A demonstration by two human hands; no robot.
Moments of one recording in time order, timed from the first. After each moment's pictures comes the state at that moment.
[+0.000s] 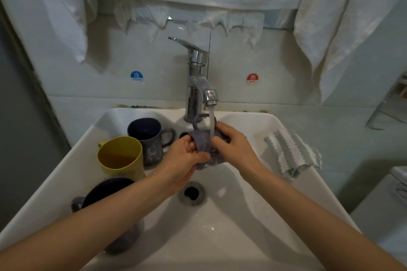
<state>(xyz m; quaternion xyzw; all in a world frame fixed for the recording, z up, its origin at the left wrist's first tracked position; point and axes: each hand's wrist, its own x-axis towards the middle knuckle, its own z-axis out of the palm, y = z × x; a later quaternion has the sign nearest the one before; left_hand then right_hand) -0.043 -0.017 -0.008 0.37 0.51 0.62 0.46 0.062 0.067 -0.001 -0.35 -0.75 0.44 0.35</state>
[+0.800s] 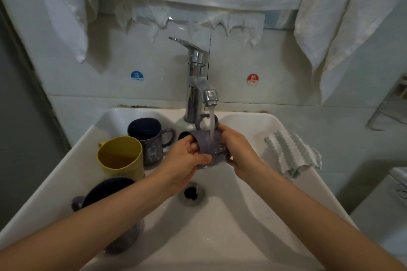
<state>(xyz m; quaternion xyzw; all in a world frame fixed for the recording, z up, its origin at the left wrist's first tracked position) -0.040 -0.017 -0.008 0.38 0.51 0.62 0.46 0.057 0.070 0.002 -0.41 -0.62 0.61 0.29</state>
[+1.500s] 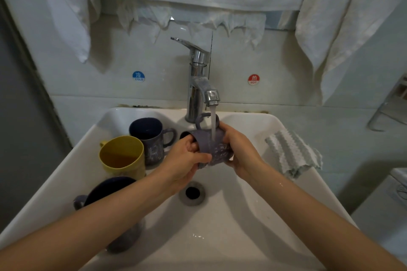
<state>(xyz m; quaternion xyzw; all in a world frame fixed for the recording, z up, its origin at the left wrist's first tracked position) -0.042 -0.016 -0.008 0.37 0.51 0.62 0.47 0.059 0.064 0.010 -0.44 -0.55 0.65 0.28</state>
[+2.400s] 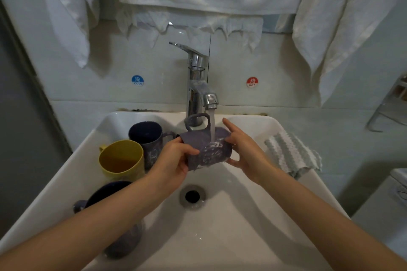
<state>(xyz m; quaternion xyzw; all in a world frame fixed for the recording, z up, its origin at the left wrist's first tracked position) -0.048 -0.016 0.003 0.23 0.47 0.69 0.50 0.071 0.077 0.005 -0.39 -0.59 0.65 0.28</state>
